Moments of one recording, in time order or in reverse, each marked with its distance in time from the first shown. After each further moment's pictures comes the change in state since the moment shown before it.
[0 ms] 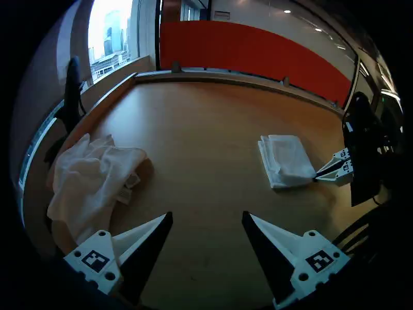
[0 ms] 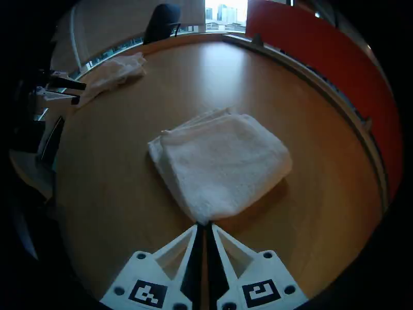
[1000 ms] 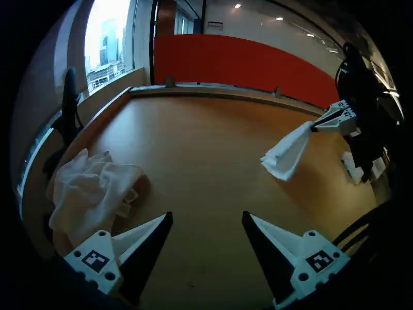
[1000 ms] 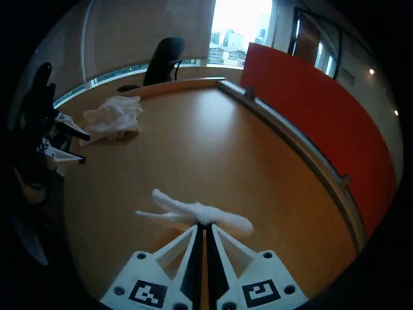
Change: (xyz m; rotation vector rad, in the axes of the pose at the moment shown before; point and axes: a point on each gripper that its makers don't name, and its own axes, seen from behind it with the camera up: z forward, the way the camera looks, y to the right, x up) left arm 0.023 0.009 -0.019 -0.036 0.082 0.024; right arm 0.137 0.055 -0.092 -0.077 0.198 -0.117
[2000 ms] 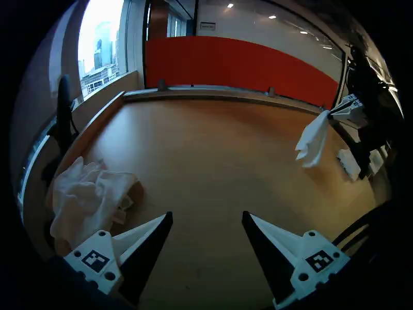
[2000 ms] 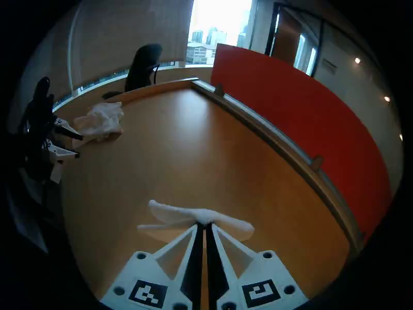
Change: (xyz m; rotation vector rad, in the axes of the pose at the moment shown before) left arm 0.010 0.017 -0.002 -0.026 0.000 0.033; right arm -0.045 0.074 -0.075 -0.087 -0.014 0.079
